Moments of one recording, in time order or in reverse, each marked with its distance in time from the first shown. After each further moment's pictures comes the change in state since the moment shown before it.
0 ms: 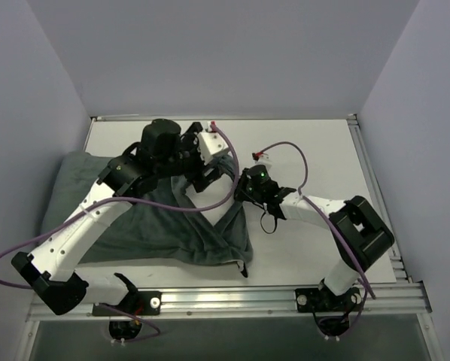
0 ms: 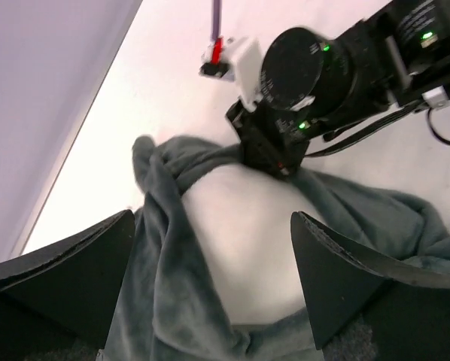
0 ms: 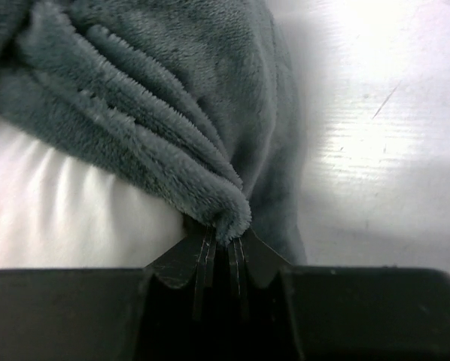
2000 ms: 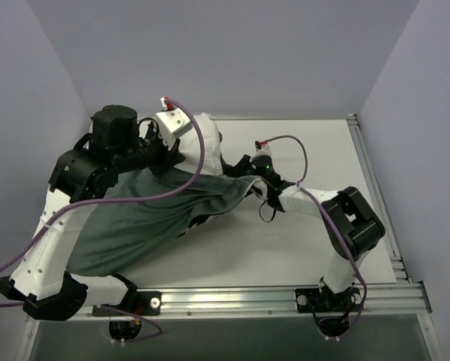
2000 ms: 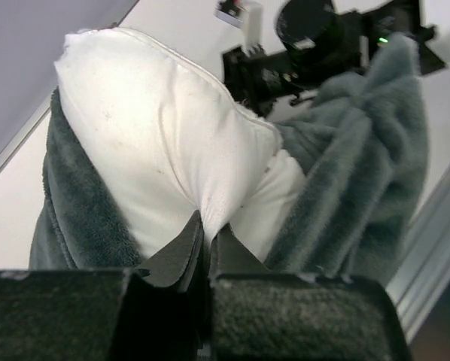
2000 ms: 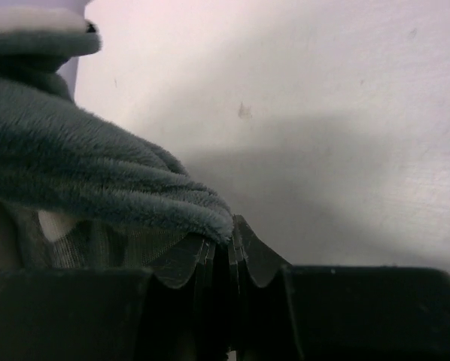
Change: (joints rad) left arm 0.131 -0.022 0.349 -0.349 0.075 -0.161; right arm -0.116 0.072 0.024 0.288 -0.192 0.112
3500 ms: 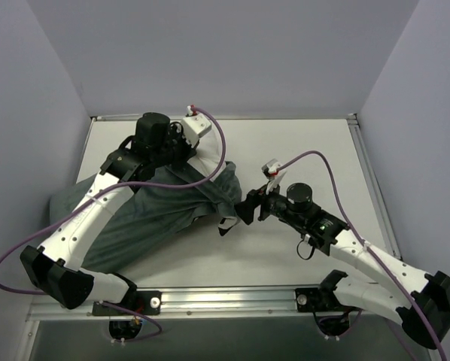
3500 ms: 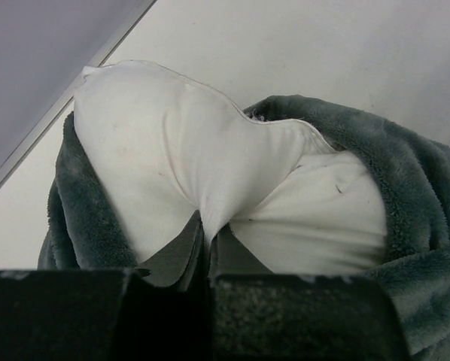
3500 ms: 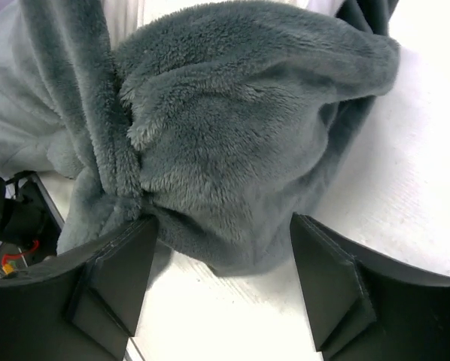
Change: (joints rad) left arm 0.020 0.075 -0.399 0.465 -0.152 0.053; right arm 0.178 -0.796 -0.279 -0.377 -0.130 -0.524
